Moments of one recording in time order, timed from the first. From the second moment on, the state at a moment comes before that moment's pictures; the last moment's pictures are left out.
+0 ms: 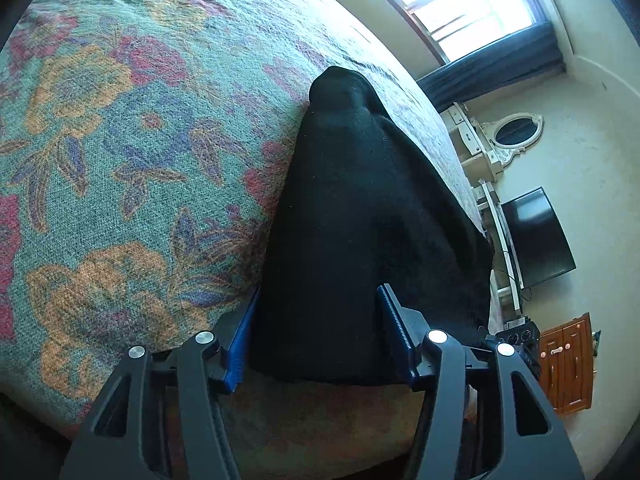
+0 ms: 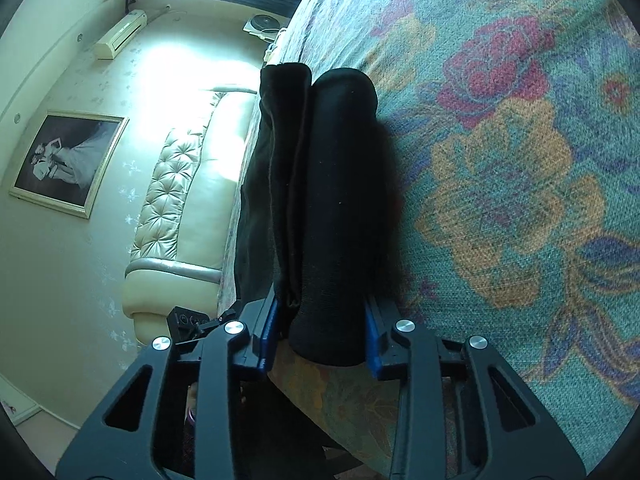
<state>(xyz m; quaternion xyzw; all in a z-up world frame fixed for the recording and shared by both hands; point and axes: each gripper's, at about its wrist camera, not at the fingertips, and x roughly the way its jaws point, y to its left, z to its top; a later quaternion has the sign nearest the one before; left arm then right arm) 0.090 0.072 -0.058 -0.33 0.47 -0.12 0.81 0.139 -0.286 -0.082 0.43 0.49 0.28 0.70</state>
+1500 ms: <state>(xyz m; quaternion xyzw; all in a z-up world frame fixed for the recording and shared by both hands) 0.107 0.111 -0.017 -0.24 0.43 -0.15 0.86 0.191 -0.320 -0.056 0.40 0.49 0.27 0.73</state>
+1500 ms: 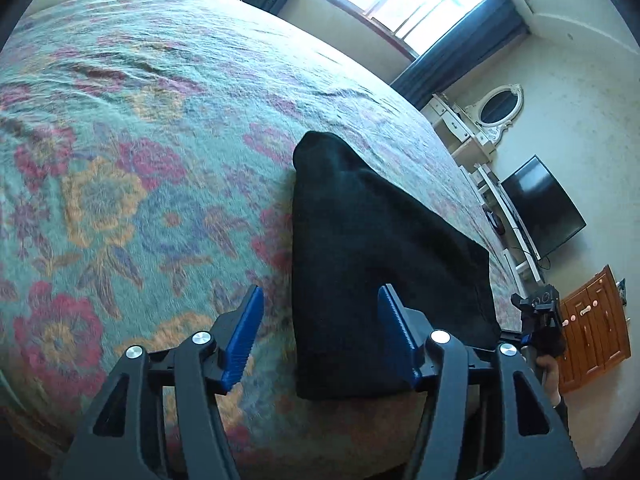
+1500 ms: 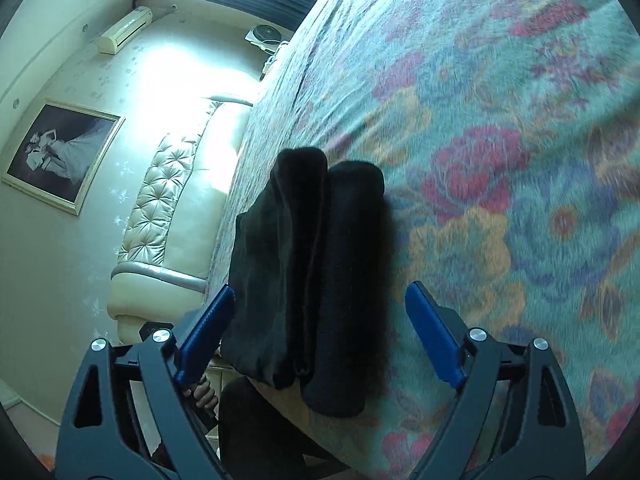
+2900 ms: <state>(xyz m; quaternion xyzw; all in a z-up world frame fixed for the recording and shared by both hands) 0.211 0.125 -0.062 -0.32 0.43 -0.15 0.83 0.261 -0.291 -0.072 0.37 0.50 0.30 0.72</state>
